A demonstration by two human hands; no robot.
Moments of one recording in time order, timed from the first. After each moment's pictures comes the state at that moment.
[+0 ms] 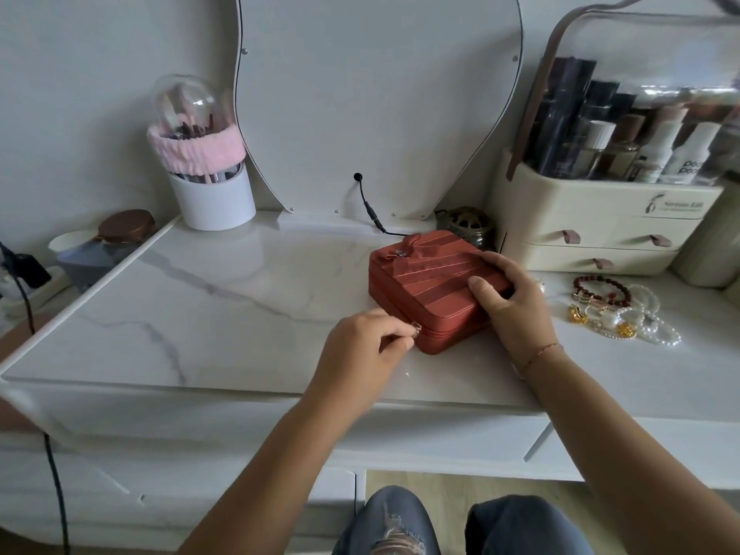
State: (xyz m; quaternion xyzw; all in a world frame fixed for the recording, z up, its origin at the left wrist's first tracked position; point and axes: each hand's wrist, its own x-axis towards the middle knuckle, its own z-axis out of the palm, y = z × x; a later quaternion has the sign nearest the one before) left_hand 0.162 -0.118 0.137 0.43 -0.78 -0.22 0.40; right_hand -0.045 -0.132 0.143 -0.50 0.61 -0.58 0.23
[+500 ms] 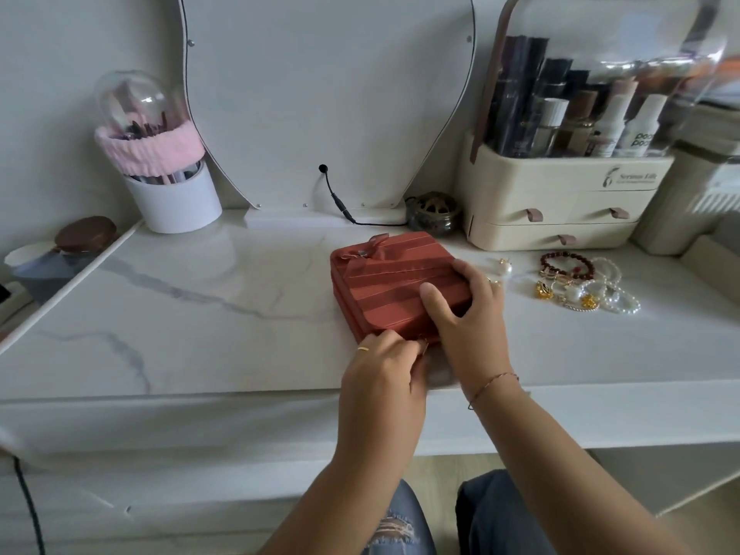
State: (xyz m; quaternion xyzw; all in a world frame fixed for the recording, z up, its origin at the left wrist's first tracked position) left_hand 0.120 -0.064 0.119 0.44 -0.78 -0.06 0.44; right_hand -0.001 -0.086 0.142 -0.44 0.64 -0.59 0.21
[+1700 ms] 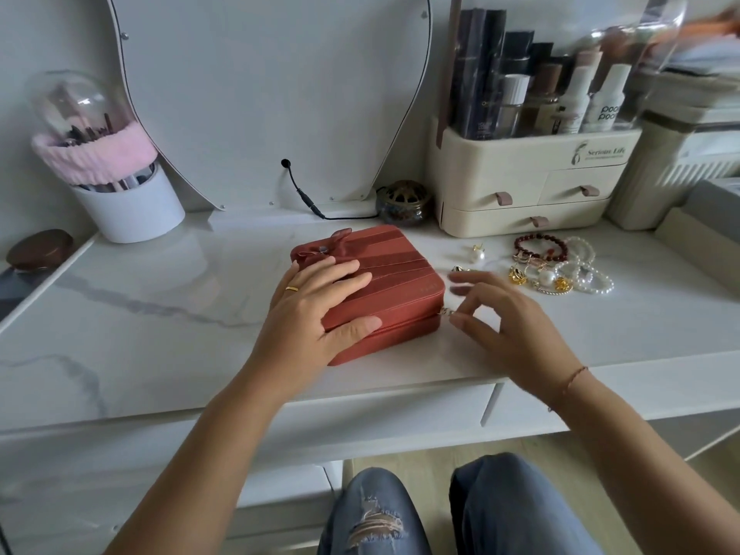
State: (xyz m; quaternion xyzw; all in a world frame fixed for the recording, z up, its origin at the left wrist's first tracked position) left_hand 0.154 -0.145 0.142 0.34 -0.87 -0.12 0.35; right_hand -0.082 -0.052 0.143 -0.66 0.64 -0.38 0.11
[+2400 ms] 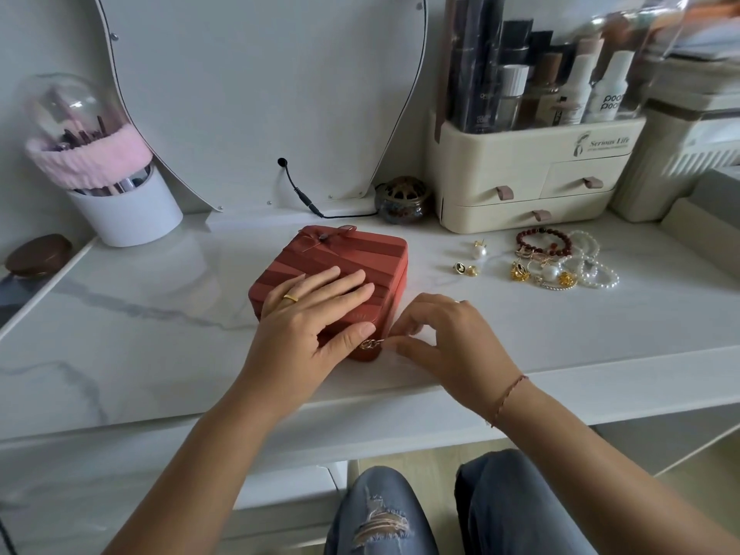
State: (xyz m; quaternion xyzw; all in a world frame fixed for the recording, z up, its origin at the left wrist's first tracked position) left_hand 0.159 -0.135 0.141 0.31 -0.88 -0.05 0.35; right_hand -0.029 -0.063 0.143 -0.70 0.59 -0.39 0.11
